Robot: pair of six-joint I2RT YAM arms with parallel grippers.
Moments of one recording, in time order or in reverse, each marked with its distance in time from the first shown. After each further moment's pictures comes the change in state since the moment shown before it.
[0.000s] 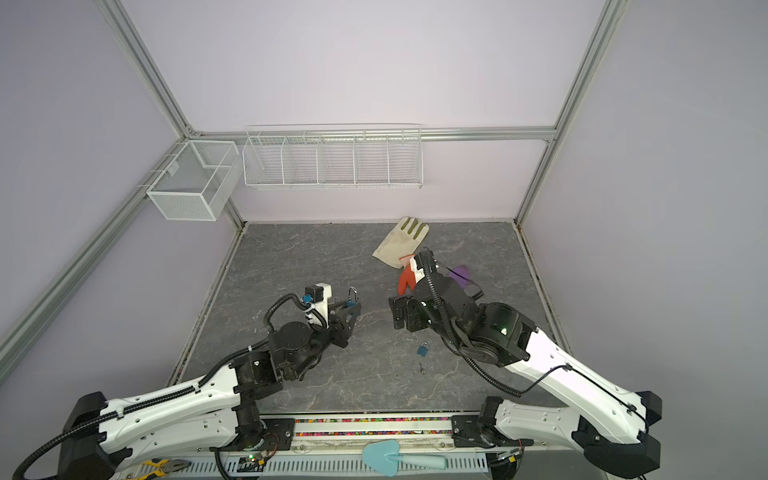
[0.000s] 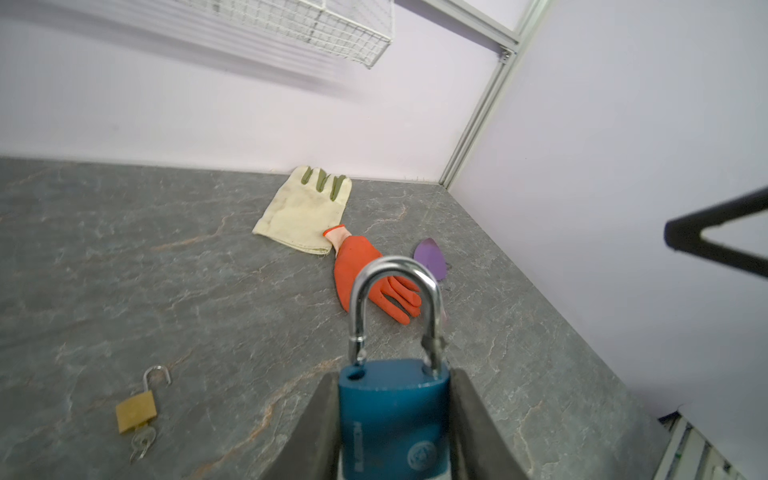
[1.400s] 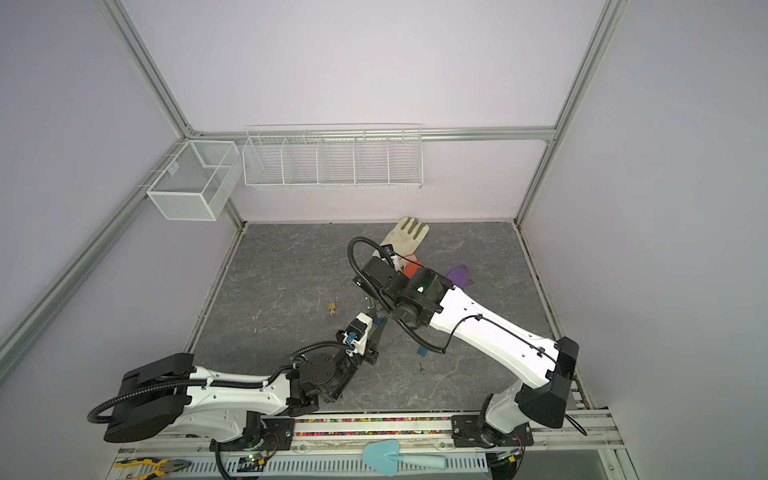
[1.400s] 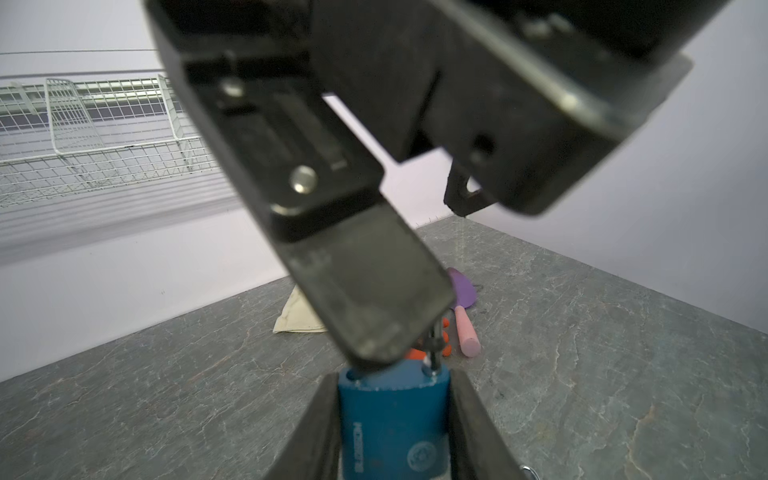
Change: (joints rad) left arm -0.244 0.362 -0.073 0.689 -0.296 0.556; right arm 0.000 0.440 0.261 -0.211 0.123 0.087
